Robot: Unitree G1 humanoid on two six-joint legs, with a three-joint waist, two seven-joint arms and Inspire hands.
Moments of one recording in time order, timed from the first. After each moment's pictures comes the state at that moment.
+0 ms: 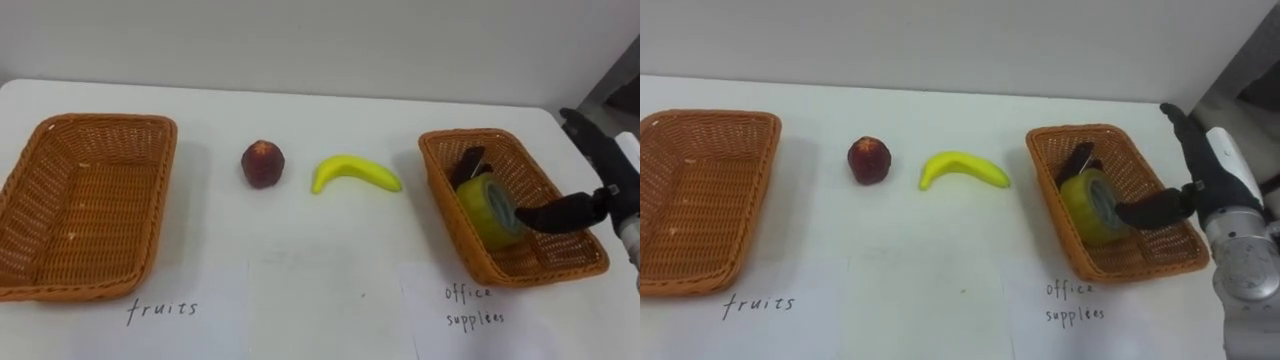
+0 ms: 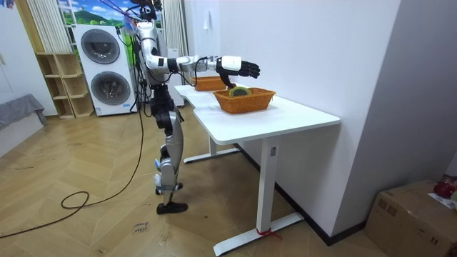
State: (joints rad) left arm 0.30 0.23 0.19 0.94 0.43 0.07 0.24; right arm -0.01 -0.51 -0.22 0.11 -0.32 0.09 0.12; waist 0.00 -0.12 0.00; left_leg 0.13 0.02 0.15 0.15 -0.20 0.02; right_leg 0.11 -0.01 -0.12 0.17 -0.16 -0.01
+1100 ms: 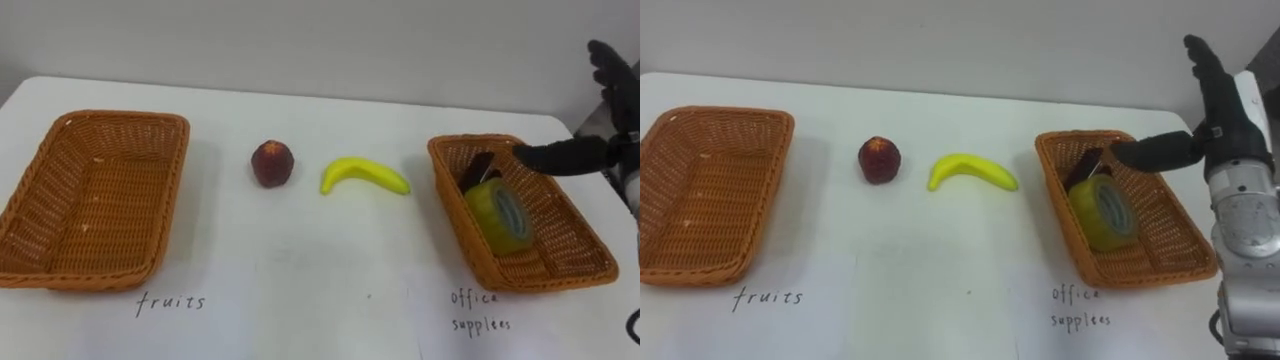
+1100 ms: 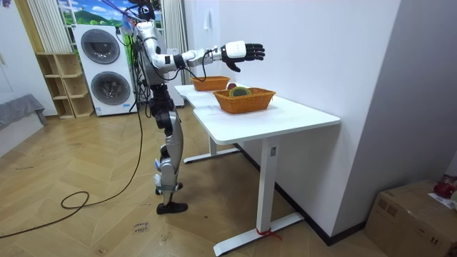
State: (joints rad) left arm 0.28 0.23 0.21 0.99 0.43 0.09 0.21; right arm -0.17 -0.51 -0.22 0.11 -0.12 0.09 0.01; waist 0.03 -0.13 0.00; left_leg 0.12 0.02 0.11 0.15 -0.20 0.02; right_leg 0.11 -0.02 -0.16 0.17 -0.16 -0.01
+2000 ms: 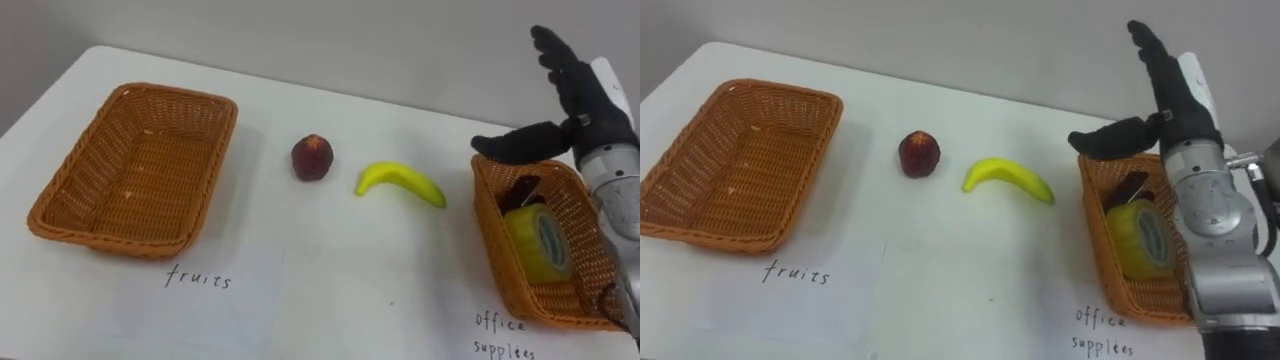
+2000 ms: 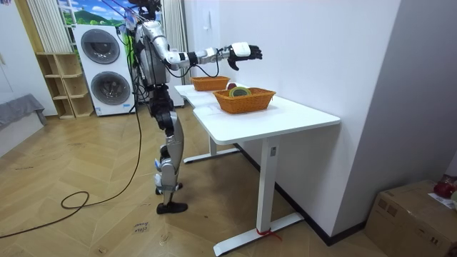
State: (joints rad) left arm 0.28 0.24 0.21 1.01 0.42 0.10 0.21; right arm -0.22 -0.51 -0.03 0.12 -0.12 0.09 0.03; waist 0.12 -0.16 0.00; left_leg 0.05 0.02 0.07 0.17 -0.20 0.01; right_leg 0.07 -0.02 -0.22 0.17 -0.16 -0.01
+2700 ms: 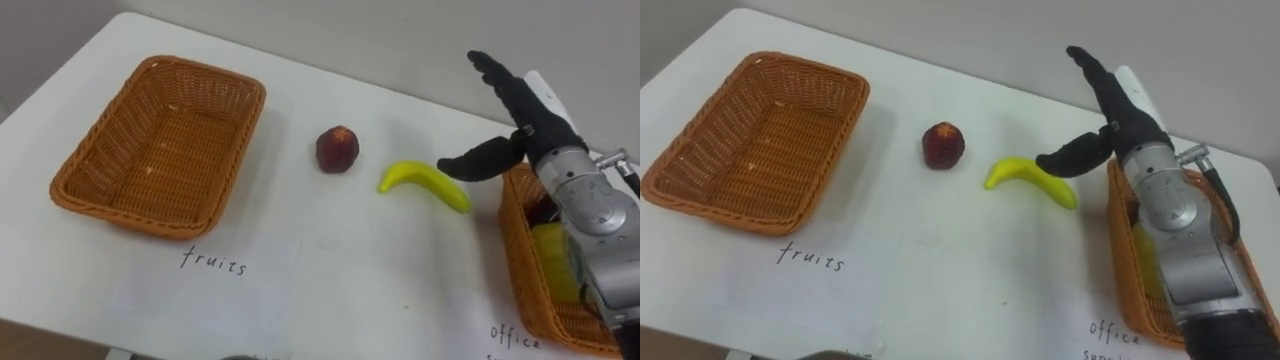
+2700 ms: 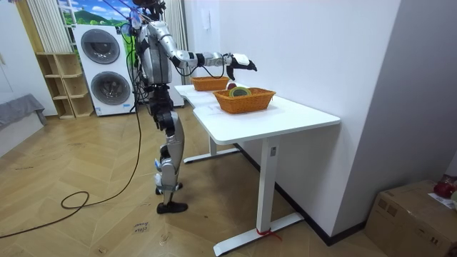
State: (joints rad) left arm 0.25 0.27 0.20 0.99 0.42 0.10 0.18; right arm -0.27 -0.51 0.06 0.18 -0.20 0.09 0.09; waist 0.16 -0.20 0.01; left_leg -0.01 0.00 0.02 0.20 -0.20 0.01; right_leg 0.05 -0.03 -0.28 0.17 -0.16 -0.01
